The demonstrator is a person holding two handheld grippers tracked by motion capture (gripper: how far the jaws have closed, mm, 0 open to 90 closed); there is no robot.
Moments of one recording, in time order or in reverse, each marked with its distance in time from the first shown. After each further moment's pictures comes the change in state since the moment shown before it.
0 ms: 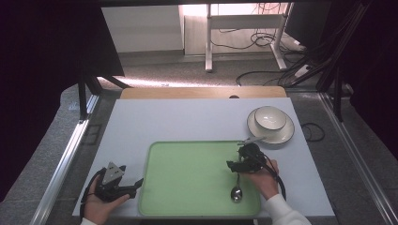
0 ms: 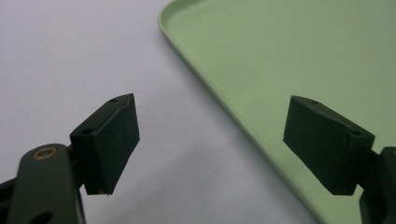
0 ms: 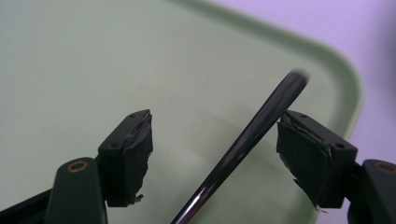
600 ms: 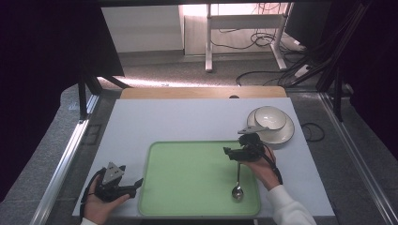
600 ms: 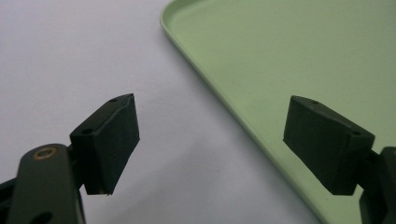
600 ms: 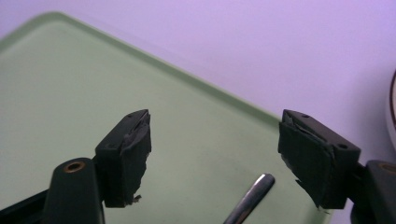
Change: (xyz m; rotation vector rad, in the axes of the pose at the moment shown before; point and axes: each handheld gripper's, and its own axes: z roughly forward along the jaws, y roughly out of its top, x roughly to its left) left arm 0.001 0.000 0.001 0.003 0.004 -0.005; right arm -0.009 0.026 -0.003 -0.164 0.053 -0.040
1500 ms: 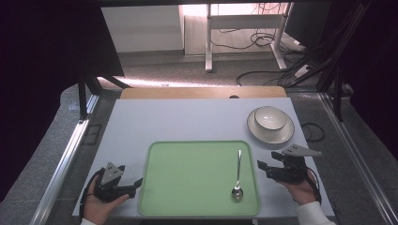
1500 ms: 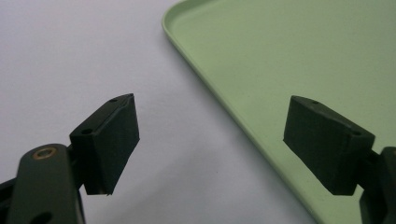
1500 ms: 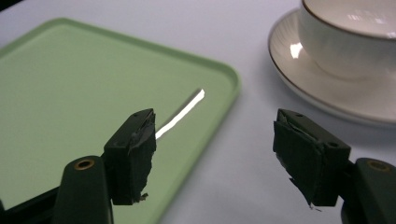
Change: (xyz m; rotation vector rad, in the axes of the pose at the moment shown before) left arm -0.001 0.000 -0.003 -0.014 0.005 -0.014; right arm -0.040 -0.075 -0.094 -0.126 -0.039 0.051
